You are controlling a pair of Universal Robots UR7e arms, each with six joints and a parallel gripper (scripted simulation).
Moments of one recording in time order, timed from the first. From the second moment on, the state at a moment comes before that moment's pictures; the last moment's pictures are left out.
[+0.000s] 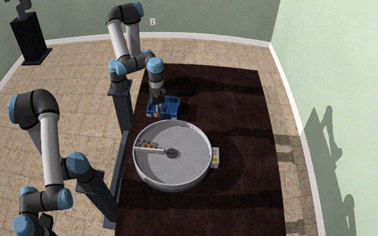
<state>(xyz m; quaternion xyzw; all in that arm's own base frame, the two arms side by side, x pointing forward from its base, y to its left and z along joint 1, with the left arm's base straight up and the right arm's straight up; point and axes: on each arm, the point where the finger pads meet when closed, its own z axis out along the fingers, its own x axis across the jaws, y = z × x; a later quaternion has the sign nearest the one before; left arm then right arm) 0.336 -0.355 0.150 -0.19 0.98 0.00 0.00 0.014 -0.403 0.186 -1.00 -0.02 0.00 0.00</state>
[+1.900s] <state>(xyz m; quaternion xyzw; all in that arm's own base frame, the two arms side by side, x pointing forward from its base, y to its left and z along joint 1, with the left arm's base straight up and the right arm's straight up) 0.356 -0.207 0.152 -0.19 0.98 0.00 0.00 0.014 -0.403 0.186 -1.00 -0.02 0.00 0.00</state>
